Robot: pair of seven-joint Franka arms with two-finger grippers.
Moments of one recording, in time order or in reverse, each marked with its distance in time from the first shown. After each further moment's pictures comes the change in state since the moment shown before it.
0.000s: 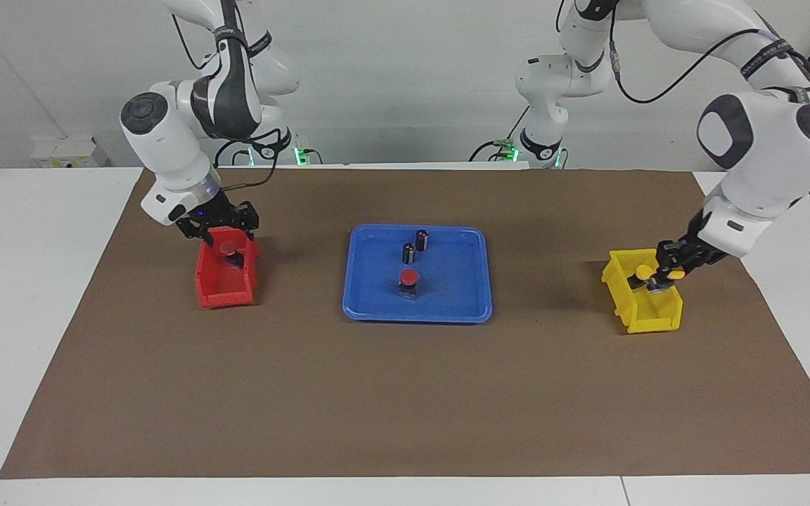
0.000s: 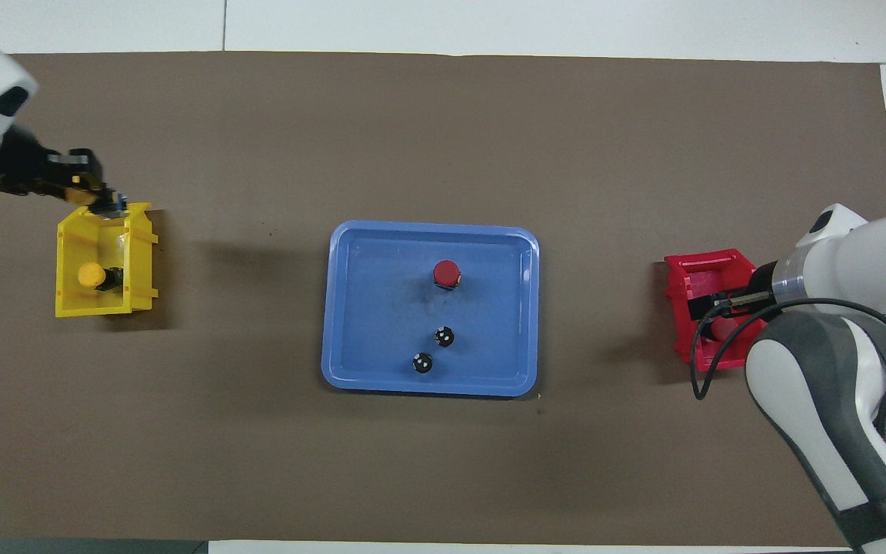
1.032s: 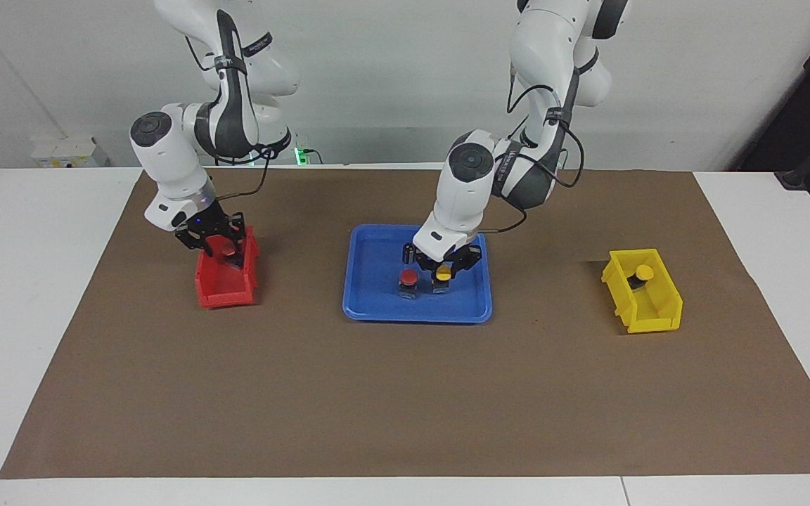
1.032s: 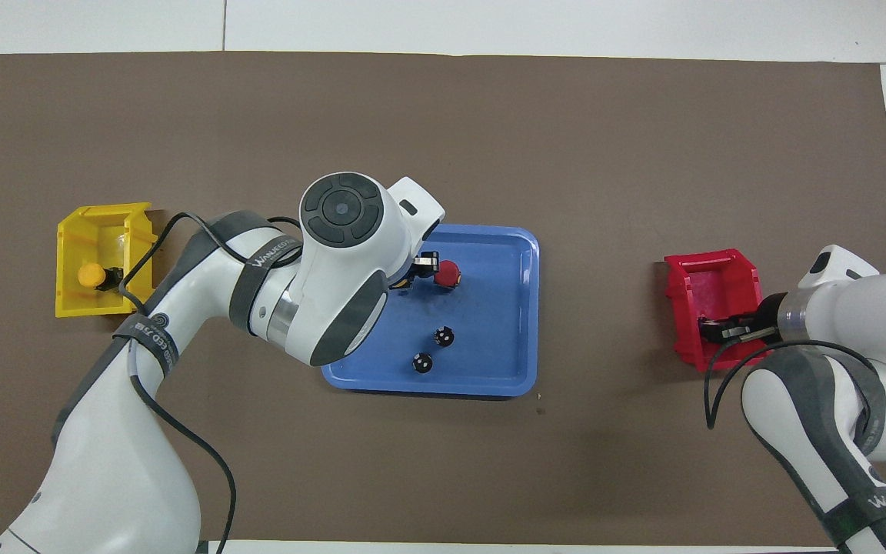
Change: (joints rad) left arm -0.466 0.133 -0.010 -0.178 -0.054 0.336 -0.390; right arm -0.066 0.008 -0.003 -0.168 0.000 0.220 -0.141
